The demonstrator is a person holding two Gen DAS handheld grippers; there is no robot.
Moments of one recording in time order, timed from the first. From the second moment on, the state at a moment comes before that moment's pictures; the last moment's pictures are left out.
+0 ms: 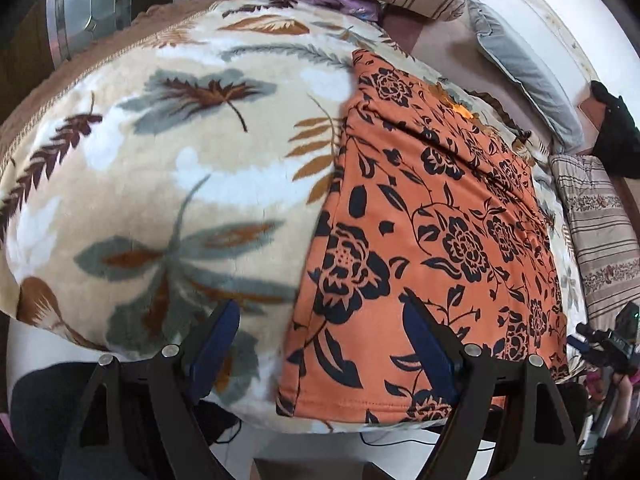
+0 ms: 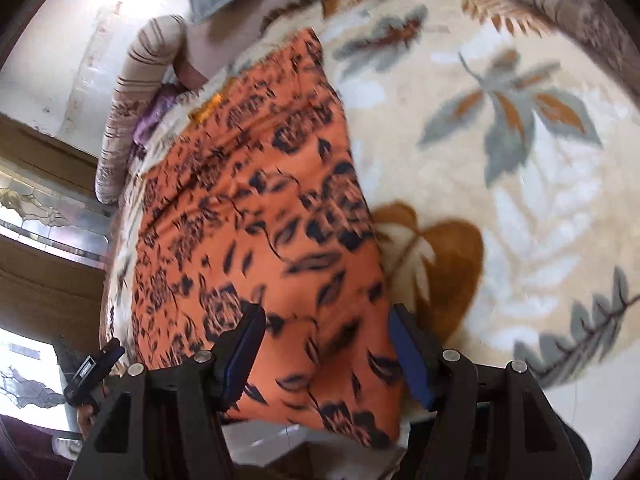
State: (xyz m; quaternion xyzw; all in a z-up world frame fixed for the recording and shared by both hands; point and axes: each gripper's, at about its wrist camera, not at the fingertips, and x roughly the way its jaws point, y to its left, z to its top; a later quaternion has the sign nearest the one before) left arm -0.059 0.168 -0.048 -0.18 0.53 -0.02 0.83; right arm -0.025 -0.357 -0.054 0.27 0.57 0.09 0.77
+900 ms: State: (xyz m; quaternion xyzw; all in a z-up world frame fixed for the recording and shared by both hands) left arm -0.077 0.161 -0.073 -0.20 0.60 -0.03 0.77; right arm -0.045 -0.345 -0.075 0.26 0.61 0.09 0.75
